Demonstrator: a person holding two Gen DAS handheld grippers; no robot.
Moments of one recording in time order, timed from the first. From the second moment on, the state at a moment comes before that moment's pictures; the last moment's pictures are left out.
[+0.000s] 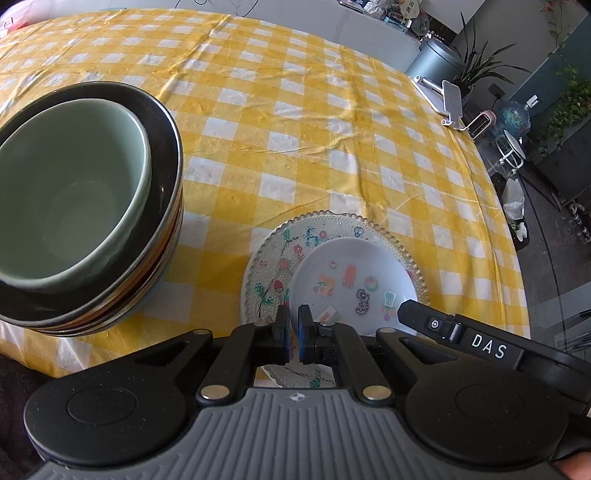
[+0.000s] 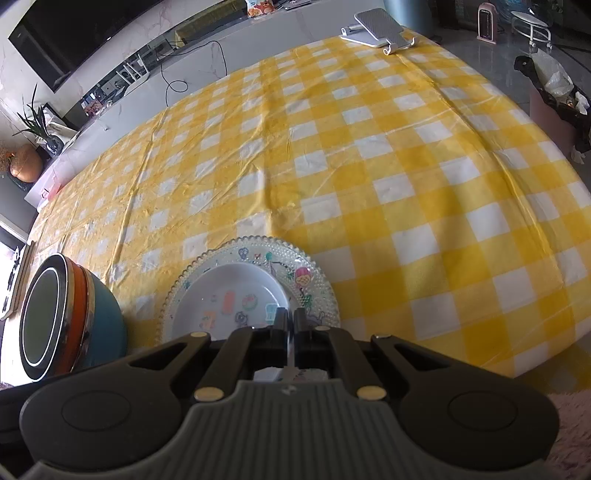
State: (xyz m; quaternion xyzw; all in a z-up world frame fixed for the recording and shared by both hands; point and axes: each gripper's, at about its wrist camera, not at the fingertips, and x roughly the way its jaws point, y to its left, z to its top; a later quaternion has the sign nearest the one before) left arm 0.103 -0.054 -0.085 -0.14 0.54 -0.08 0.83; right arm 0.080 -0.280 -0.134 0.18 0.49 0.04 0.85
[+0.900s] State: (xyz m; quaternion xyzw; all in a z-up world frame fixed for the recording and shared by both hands) left arm 0.101 -0.059 -0.079 -0.13 0.52 -0.09 0.84; right arm 0.081 -0.278 -0.133 0.18 0.48 0.04 0.86
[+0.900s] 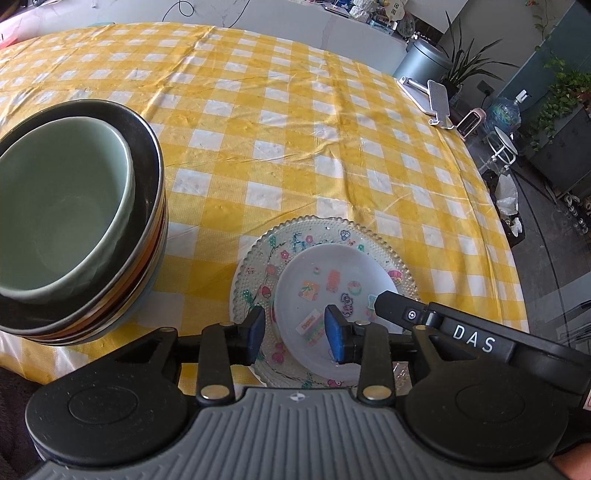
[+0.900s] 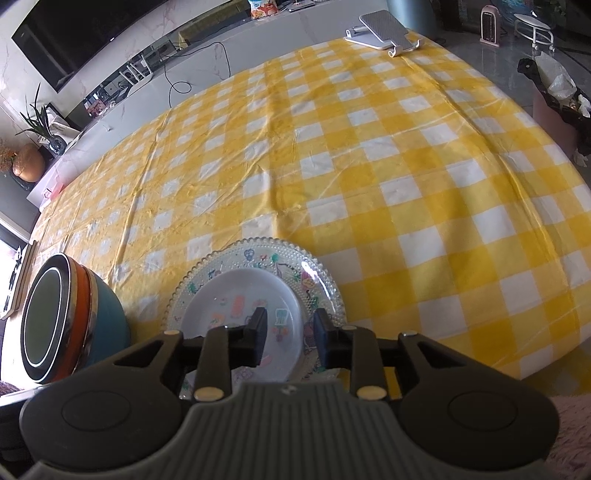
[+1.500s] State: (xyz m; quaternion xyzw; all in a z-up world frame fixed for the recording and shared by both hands) left arm 0.079 -0.059 -0.033 -0.12 0.50 -0.13 0.85; right arm 0.060 -0.291 -0.108 0.21 0.39 0.01 0.89
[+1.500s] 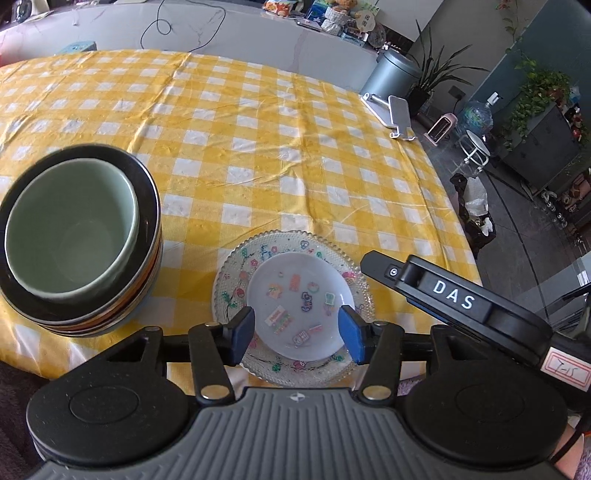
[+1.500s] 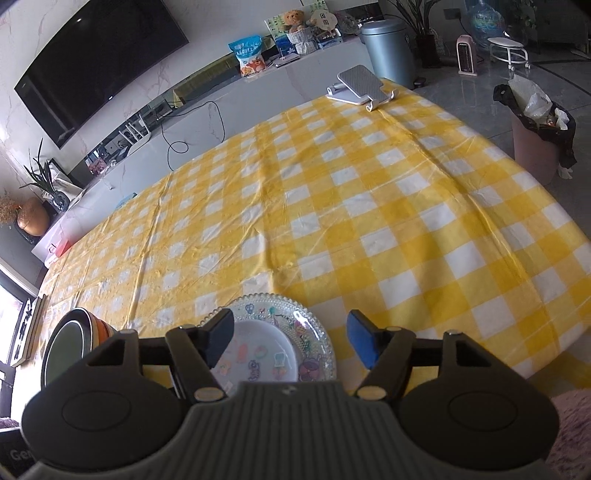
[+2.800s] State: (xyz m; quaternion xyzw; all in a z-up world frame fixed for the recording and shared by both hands) left arm 0.069 0.139 -0.042 -0.28 0.45 0.00 0.85; right arm 0.056 -0.128 -0.073 0.19 0.45 0.07 0.87
